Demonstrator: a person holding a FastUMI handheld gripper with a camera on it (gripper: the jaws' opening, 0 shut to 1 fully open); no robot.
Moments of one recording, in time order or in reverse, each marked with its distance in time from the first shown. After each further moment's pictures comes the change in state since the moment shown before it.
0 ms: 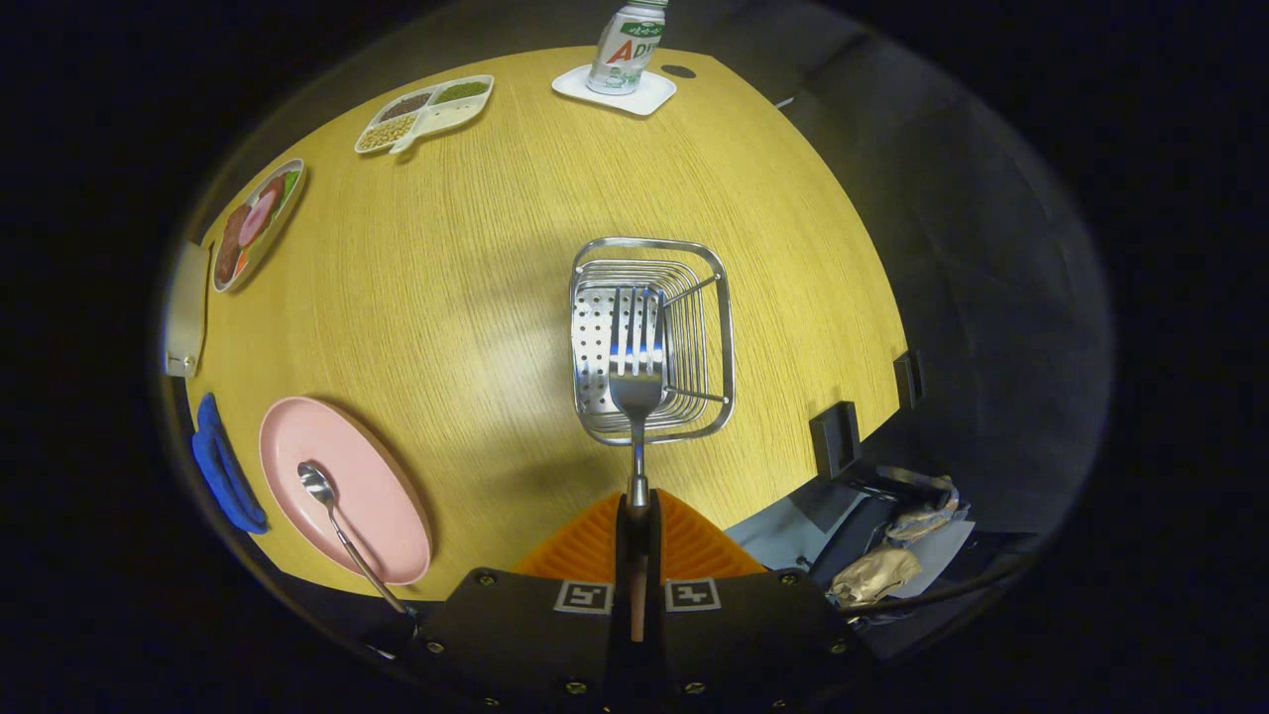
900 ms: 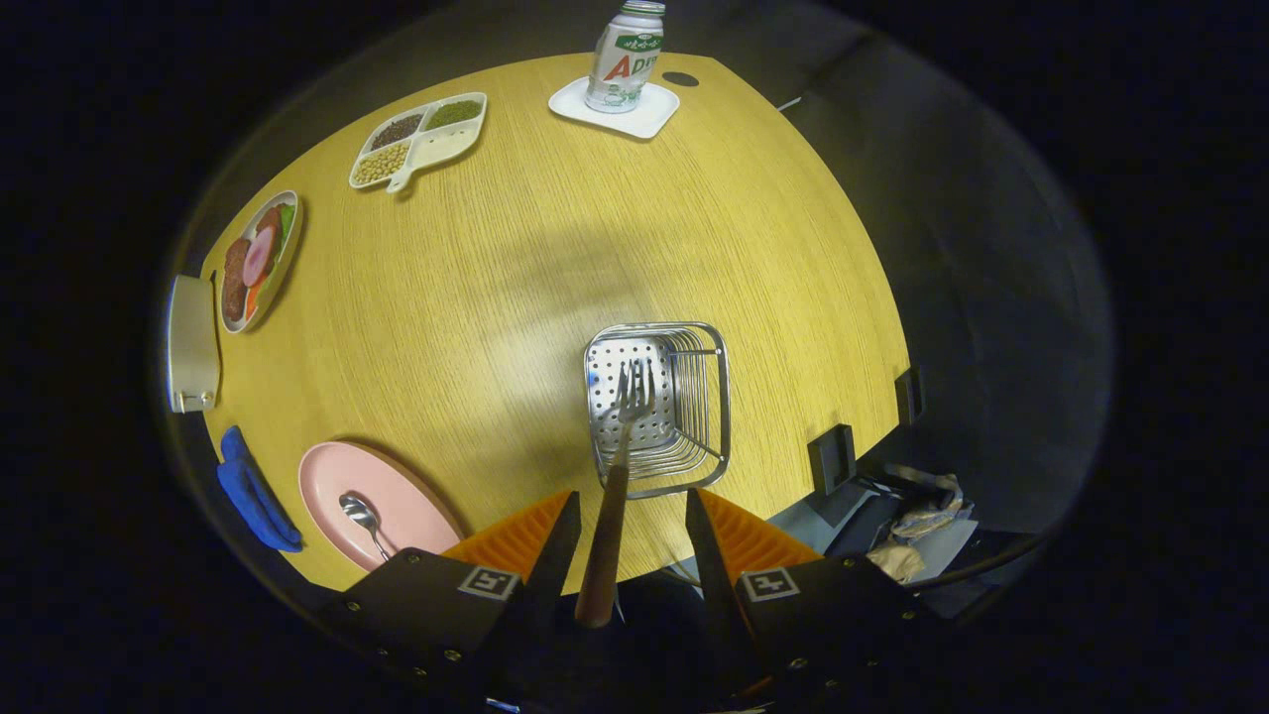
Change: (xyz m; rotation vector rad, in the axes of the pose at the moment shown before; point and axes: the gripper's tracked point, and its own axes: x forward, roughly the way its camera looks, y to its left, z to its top) arm -0.027 0.006 0.041 0.016 0.000 0.037
